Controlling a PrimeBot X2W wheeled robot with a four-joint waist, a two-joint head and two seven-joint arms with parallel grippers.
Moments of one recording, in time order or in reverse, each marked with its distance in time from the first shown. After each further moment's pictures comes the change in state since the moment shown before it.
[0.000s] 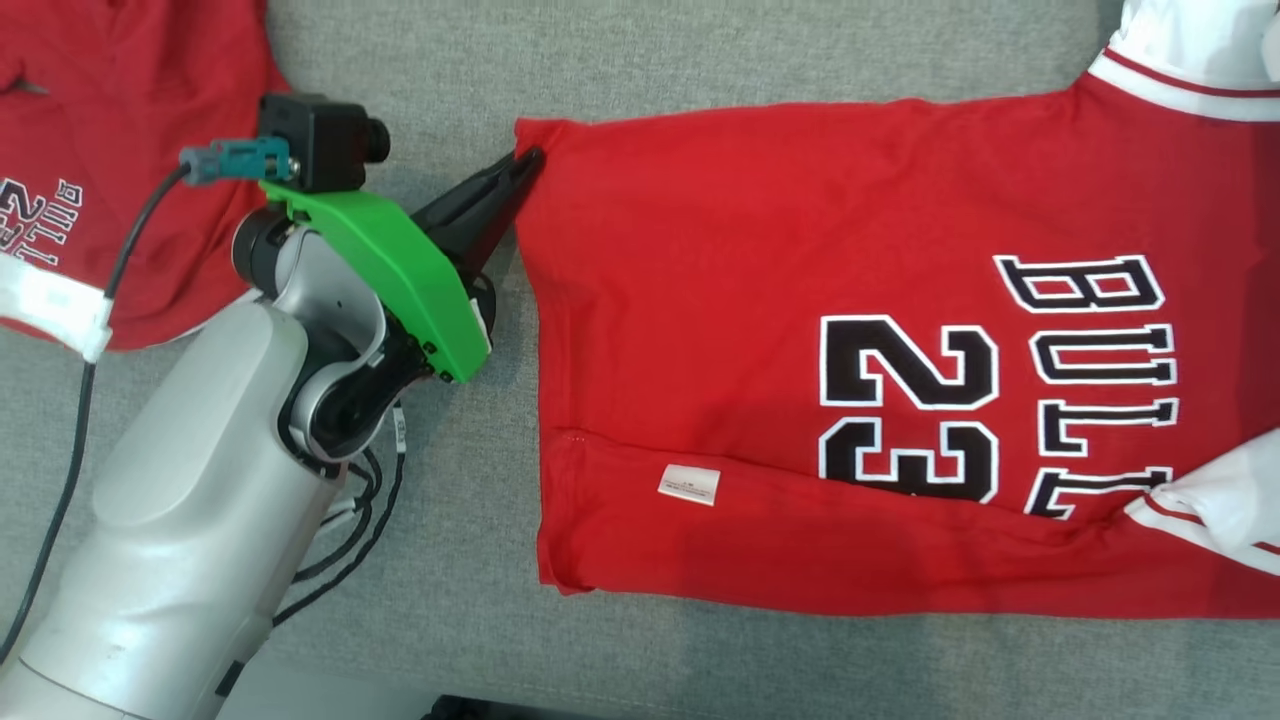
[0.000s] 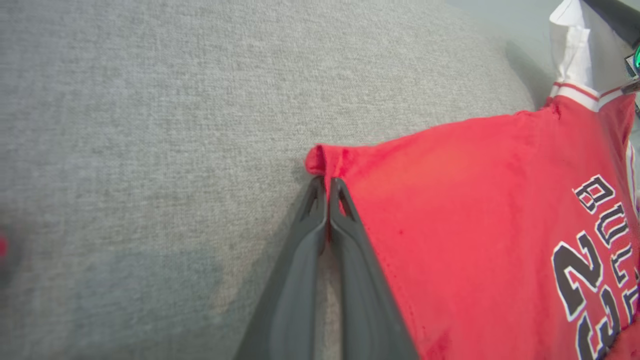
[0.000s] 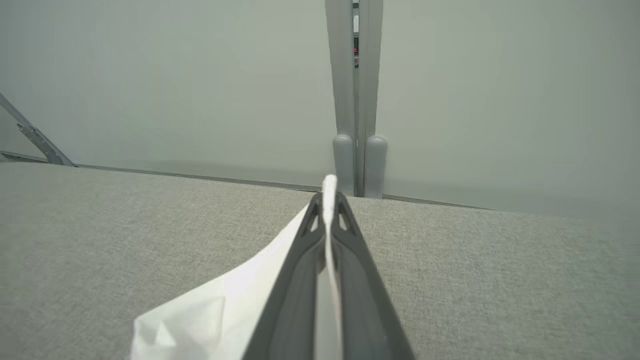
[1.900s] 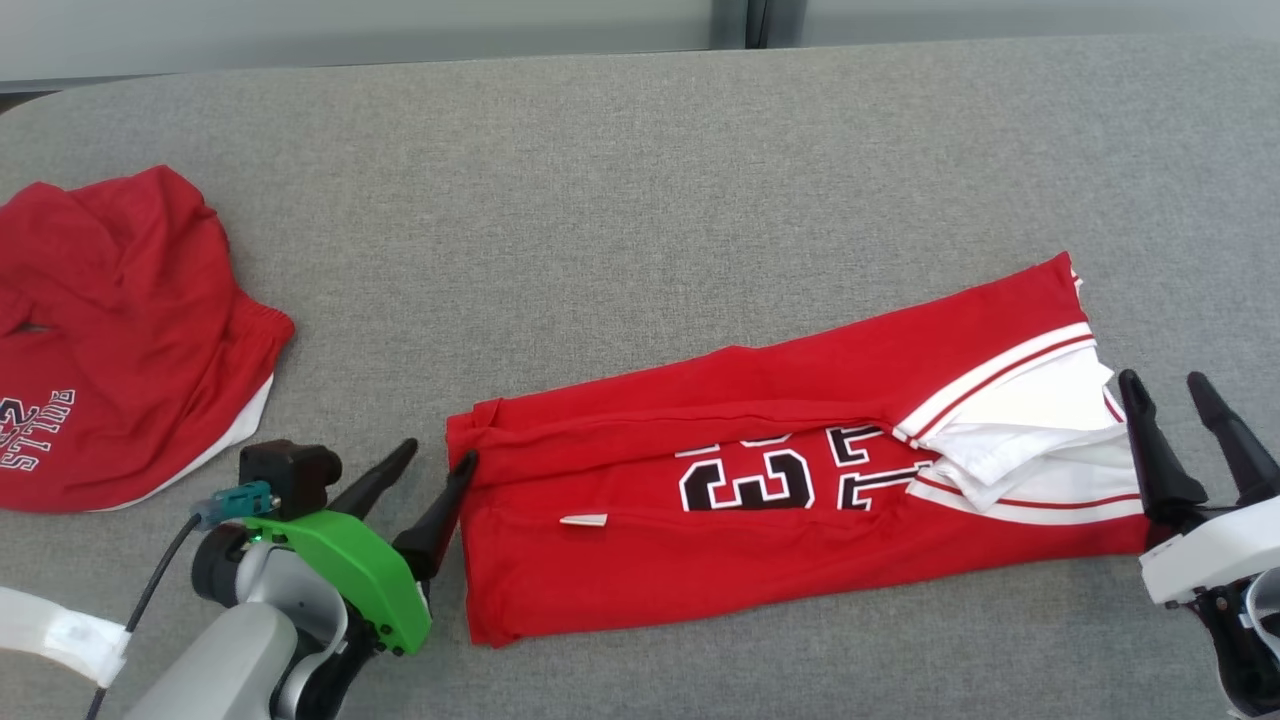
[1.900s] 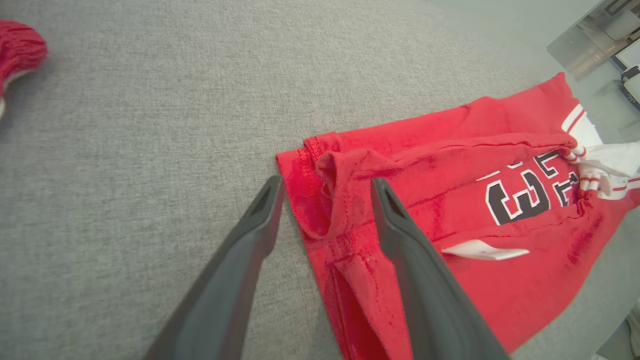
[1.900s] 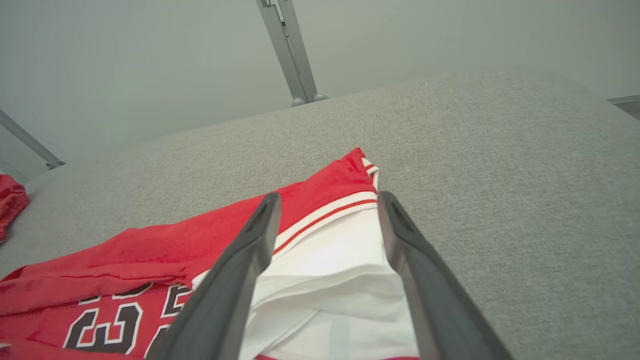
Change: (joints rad) left arm 0.438 0.091 -0.034 0.058 0.072 0.040 -0.251; right arm 0.893 0.114 -0.076 -0.312 0.201 0.029 -0.191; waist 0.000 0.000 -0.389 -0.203
